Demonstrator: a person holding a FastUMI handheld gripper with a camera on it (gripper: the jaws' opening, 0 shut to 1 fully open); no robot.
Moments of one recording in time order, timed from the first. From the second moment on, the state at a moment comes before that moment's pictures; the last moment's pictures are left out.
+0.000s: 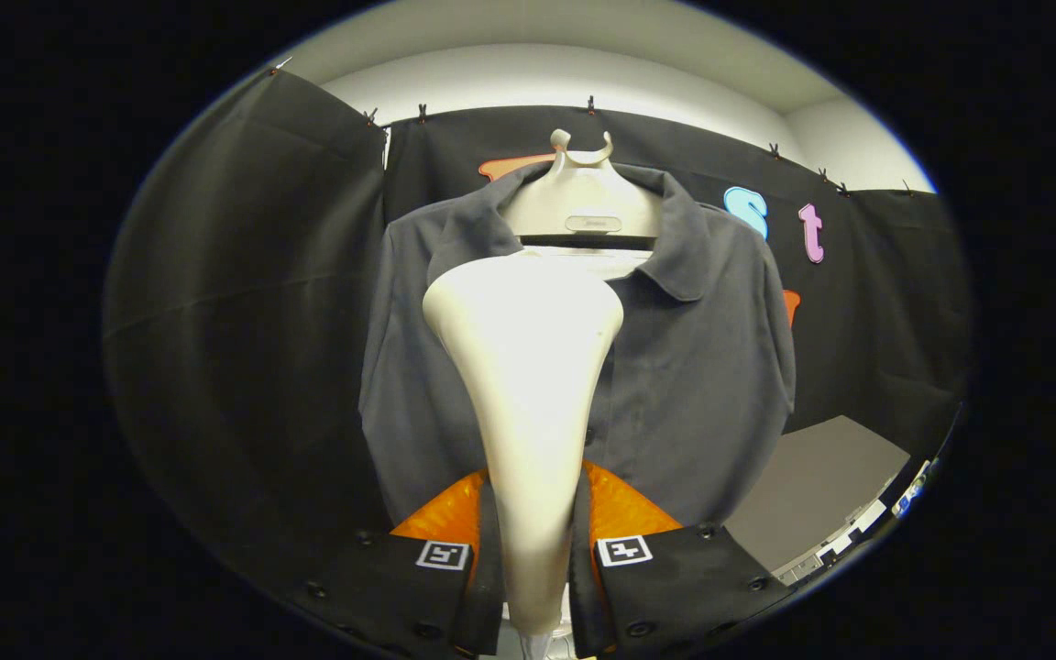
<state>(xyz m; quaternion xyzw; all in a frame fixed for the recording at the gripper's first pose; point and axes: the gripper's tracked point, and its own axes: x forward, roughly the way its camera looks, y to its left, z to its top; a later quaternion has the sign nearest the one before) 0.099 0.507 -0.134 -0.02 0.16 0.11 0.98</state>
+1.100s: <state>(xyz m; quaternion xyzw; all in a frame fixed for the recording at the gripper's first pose) 0.077 0.517 -0.319 -0.04 0.29 0.12 0.95</state>
